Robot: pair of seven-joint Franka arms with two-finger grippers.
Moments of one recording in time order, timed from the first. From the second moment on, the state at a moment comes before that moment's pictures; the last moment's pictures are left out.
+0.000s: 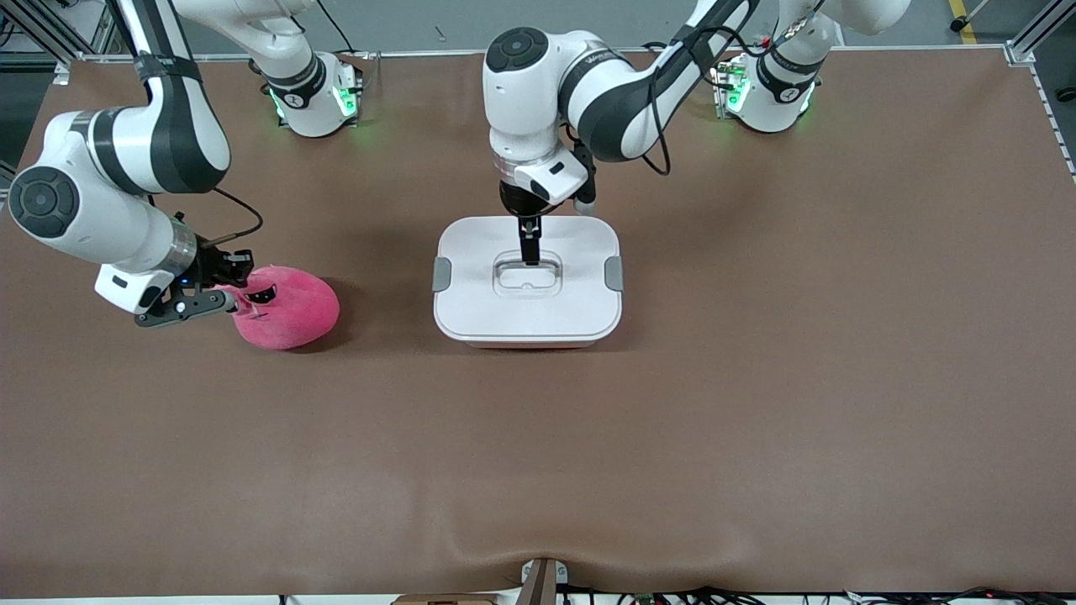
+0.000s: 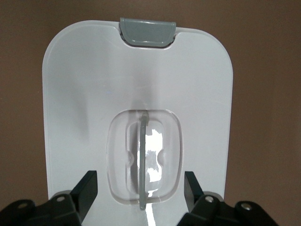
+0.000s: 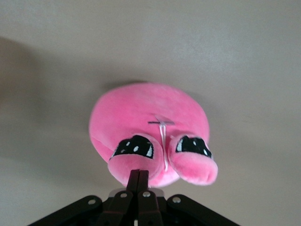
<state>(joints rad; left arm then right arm) -0.80 0.45 -0.16 -1.58 0.29 2.12 -2.65 0.11 0.08 -0.05 -2.03 0.00 1.95 -0.21</state>
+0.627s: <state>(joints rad) -0.82 0.48 -0.16 -1.58 0.30 2.16 -2.65 0.11 0.07 -0.05 -1.92 0.00 1.84 -0.32</state>
